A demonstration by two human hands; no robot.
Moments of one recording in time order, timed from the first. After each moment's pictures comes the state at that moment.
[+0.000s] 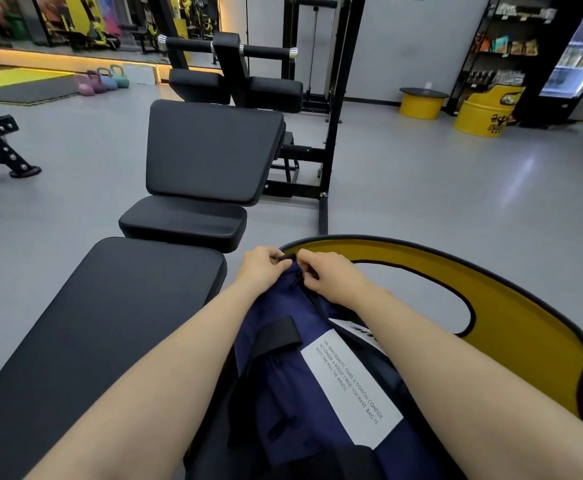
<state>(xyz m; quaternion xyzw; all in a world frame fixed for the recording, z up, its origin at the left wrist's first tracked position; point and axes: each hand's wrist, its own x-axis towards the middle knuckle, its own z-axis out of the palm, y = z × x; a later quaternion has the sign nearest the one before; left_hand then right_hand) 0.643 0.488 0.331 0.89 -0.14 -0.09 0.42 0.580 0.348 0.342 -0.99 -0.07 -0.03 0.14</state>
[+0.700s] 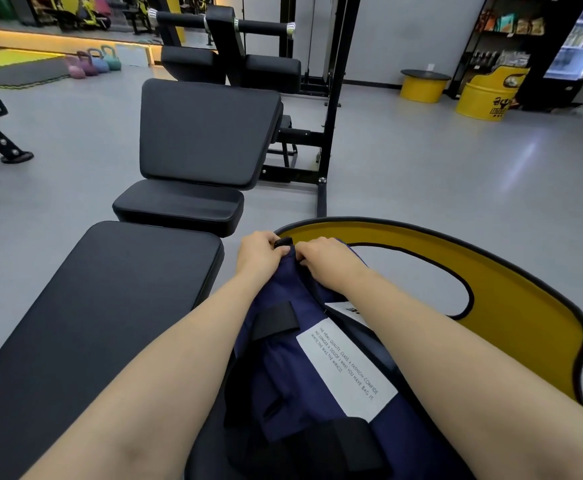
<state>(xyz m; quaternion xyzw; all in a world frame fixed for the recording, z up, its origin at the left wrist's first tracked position) 0.640 0.482 0.318 0.89 -0.11 -0.04 0.43 0.581 0.358 0.342 -1.00 -0.06 0.00 -0.01</state>
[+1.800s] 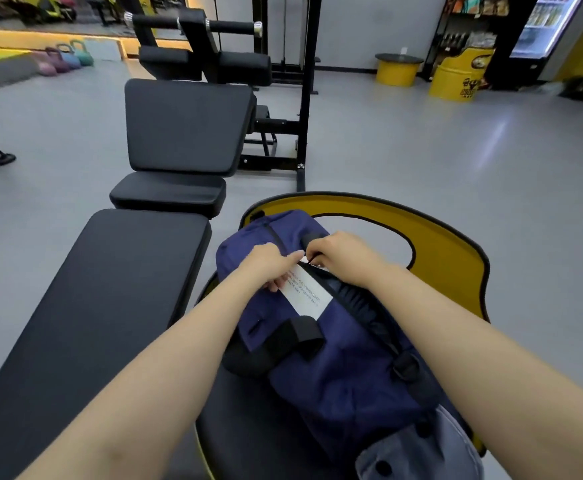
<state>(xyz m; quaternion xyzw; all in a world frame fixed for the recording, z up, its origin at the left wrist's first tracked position) 0.514 0.480 0.356 0.92 -0.15 -0.22 0.27 0.435 0.342 0.388 -1.00 -0.04 0.01 0.06</state>
